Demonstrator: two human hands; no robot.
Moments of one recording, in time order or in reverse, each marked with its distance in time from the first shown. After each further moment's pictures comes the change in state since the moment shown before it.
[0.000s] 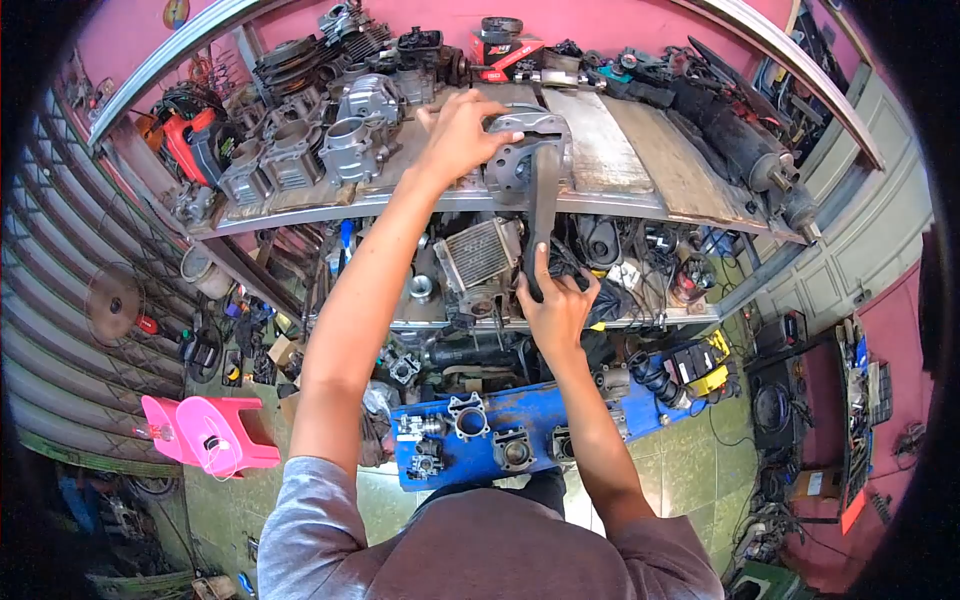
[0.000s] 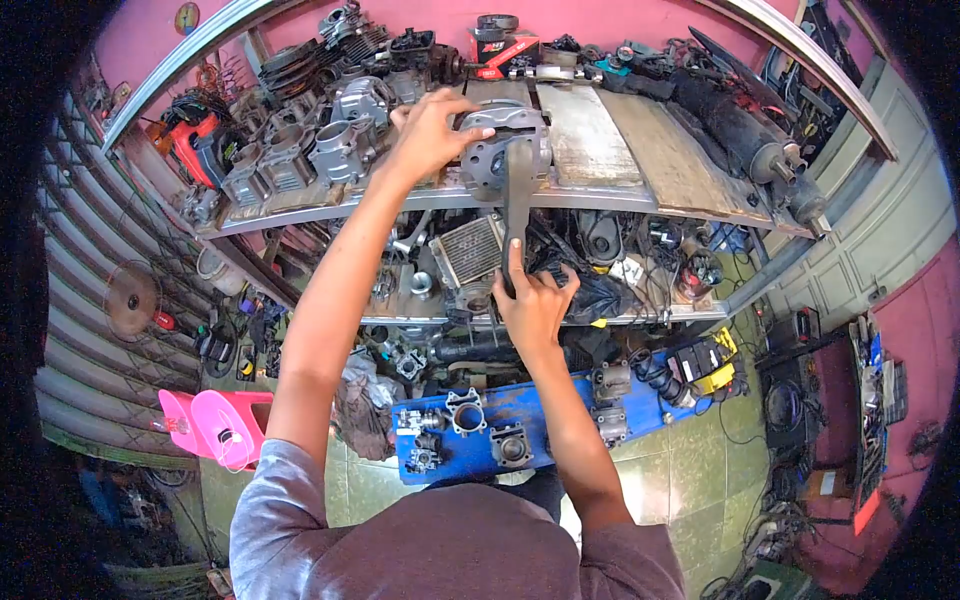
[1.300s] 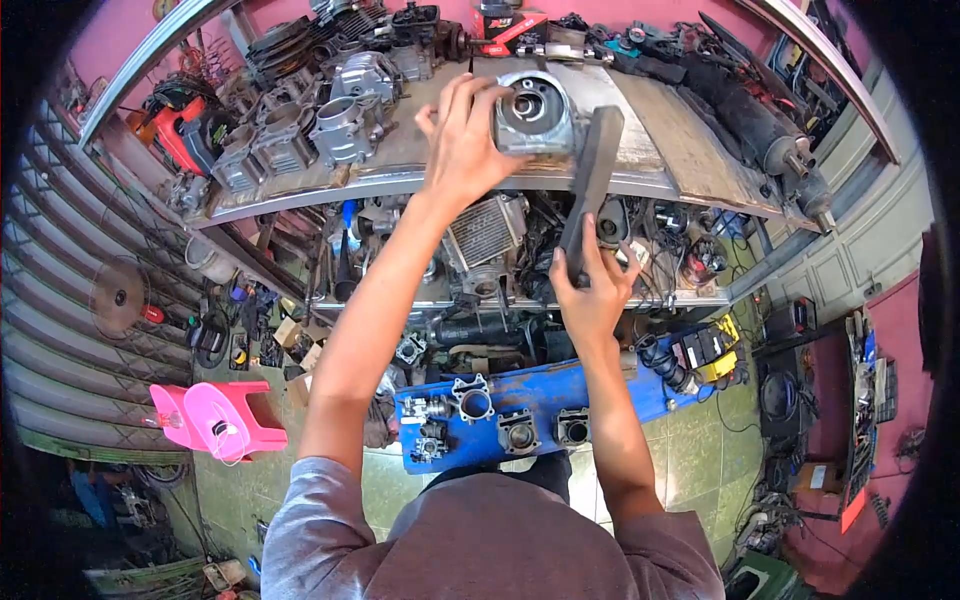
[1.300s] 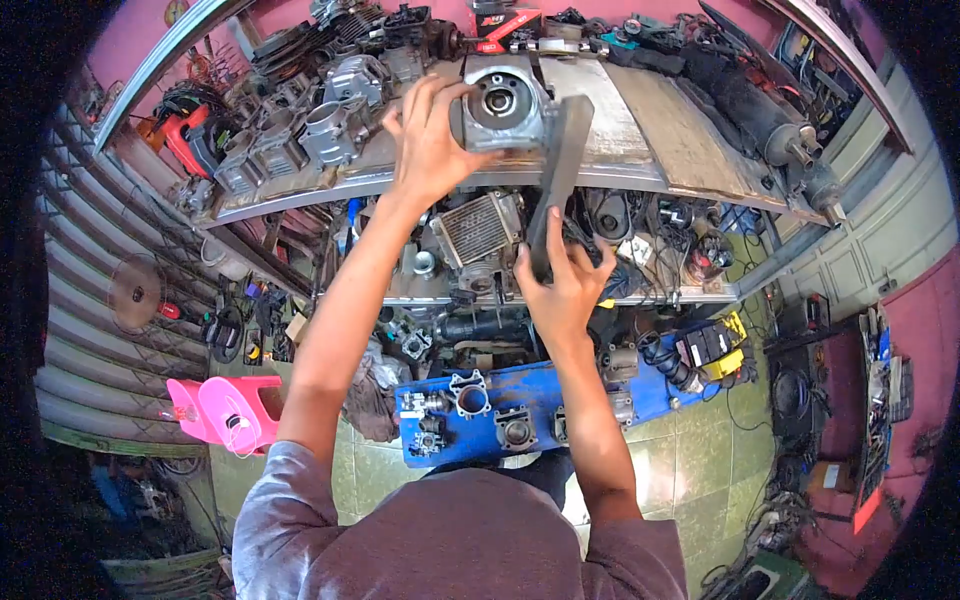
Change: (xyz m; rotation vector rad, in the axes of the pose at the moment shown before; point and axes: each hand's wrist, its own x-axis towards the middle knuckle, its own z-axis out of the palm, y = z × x) left_hand -0.043 0.020 0.025 0.025 0.397 0.167; right_hand 0.029 0.011 -0.044 0.150 0.176 0.010
